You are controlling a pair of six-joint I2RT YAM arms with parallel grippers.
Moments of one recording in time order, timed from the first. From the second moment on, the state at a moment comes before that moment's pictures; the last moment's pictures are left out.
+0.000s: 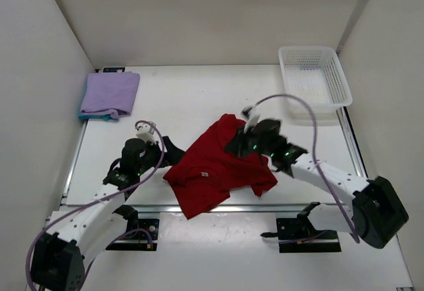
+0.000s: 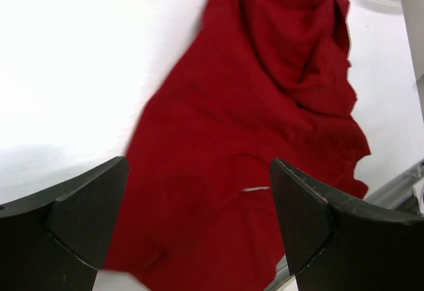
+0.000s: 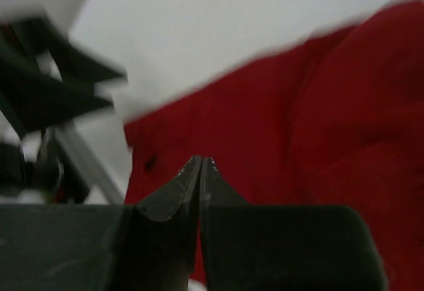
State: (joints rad) left arm -0.39 0.86 0.39 0.00 0.19 -0.55; right arm 0.53 1.20 0.73 0.14 -0.35 0.46
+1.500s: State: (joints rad) left arm -0.14 0.89 0.34 0.11 0.47 -0.66; right arm 1.06 1.39 0.89 -0.09 0.23 0.13
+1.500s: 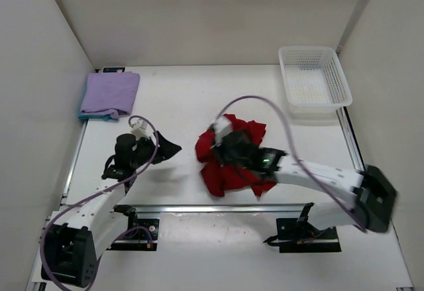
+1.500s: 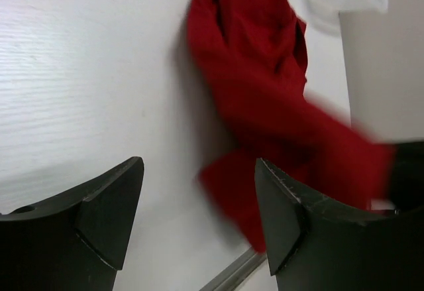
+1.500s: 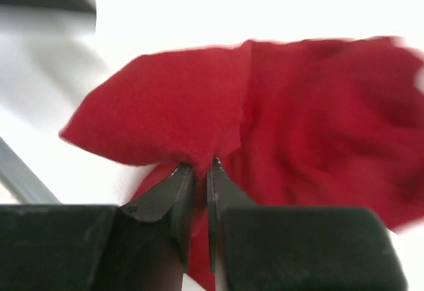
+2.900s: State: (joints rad) left arm -0.68 1.94 0.92 0.53 0.26 -0.94; right arm 0.38 0.54 0.52 -0.28 -0.18 0.45
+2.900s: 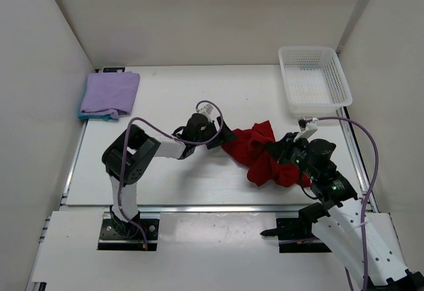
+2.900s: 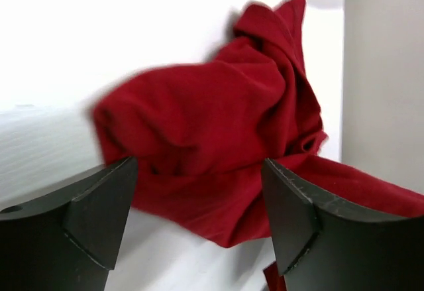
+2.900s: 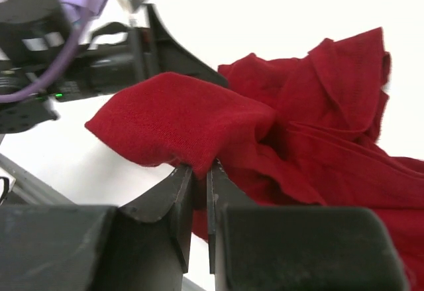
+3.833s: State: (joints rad) left arm -0.67 1.79 0.99 0.16 0.06 -0.72; right arm 0.37 0.61 0.52 -0.20 -0.25 0.46
